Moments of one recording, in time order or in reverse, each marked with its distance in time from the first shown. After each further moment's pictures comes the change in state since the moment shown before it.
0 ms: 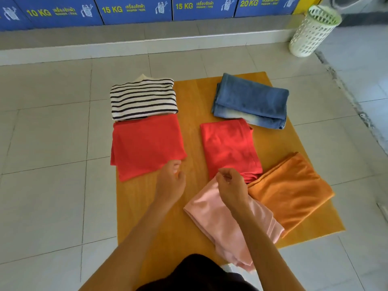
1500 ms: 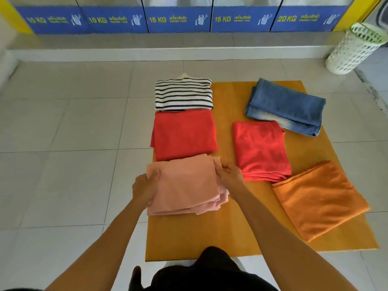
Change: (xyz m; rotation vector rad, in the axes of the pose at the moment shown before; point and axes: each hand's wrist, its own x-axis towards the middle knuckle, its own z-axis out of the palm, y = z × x) left_hand -0.044 -0.104 -0.103 -0.003 0.157 -0.574; right_hand 0.008 0.006 0.076 -0.032 -0.234 0.033
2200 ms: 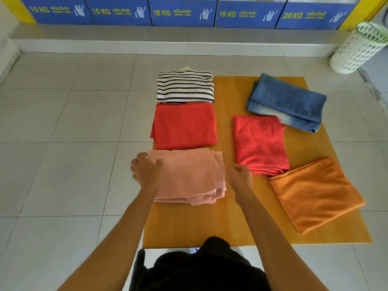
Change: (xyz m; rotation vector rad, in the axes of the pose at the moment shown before) left_hand -0.015 0.024 0.015 0.033 0.317 0.047; right_hand -0.030 0.016 -0.018 0.214 0.117 0.099
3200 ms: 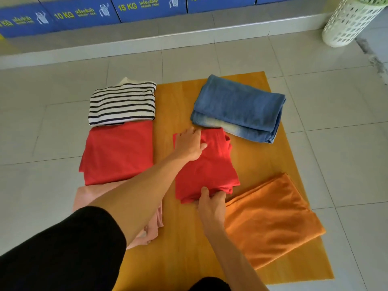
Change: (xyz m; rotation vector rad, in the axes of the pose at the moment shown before) left_hand -0.049 0.268 0.235 0.709 -0.466 0.794; right_hand 0.080 -0.001 -0.099 0.029 0.013 0.218
